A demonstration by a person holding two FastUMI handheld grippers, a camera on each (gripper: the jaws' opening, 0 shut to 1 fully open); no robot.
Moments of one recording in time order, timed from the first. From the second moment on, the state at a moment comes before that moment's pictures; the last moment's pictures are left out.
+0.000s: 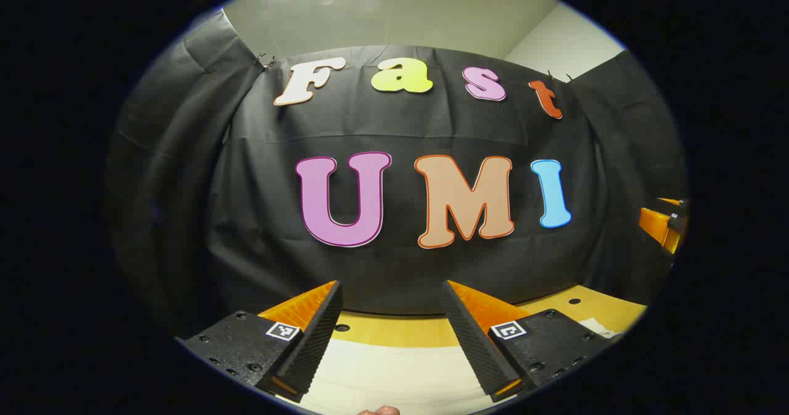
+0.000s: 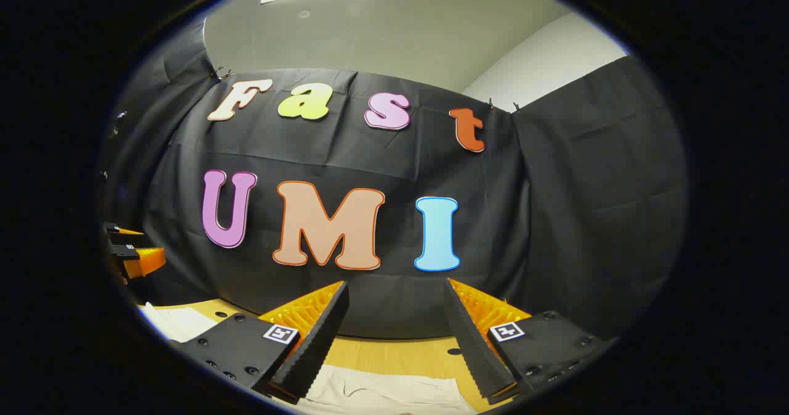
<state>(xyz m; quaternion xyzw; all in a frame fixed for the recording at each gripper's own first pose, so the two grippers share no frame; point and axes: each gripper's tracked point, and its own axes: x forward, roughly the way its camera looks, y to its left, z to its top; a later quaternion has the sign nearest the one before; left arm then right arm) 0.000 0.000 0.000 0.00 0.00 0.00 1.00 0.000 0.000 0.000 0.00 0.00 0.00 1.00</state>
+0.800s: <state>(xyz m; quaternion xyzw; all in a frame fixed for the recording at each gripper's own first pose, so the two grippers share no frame) -0.017 0.005 -0.002 0.01 0.00 0.01 1.00 -0.019 -0.013 -0.009 -0.04 0.00 0.01 1.00</state>
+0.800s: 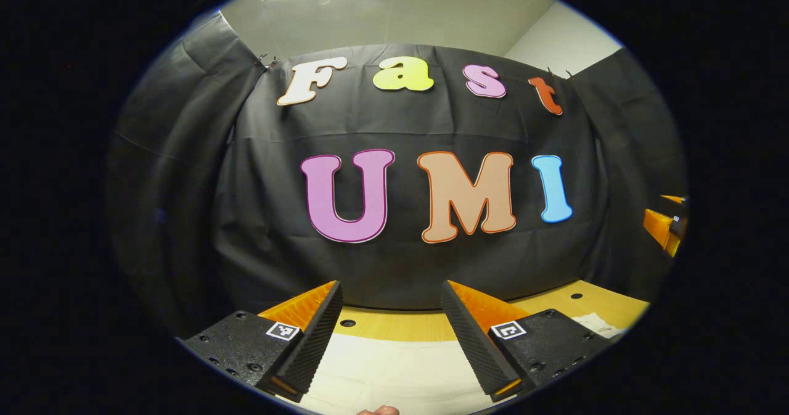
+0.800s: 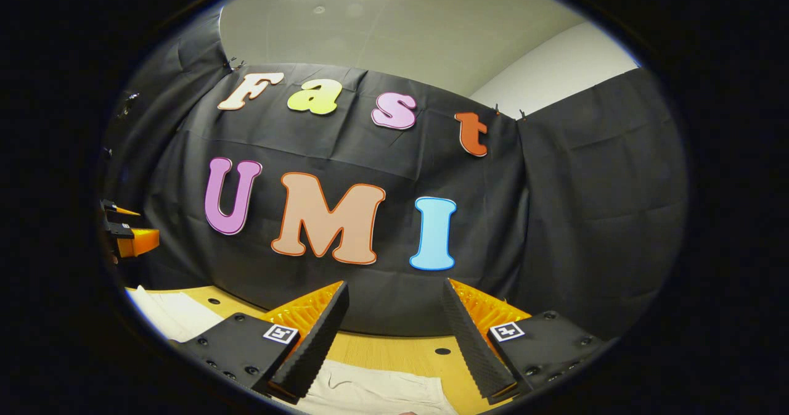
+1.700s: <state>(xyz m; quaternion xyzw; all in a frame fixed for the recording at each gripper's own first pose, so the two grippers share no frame) -0.028 0.013 -0.006 0.01 0.01 0.05 1.00 -0.082 -0.097 -0.124 -0.25 0.12 0.06 0.96</state>
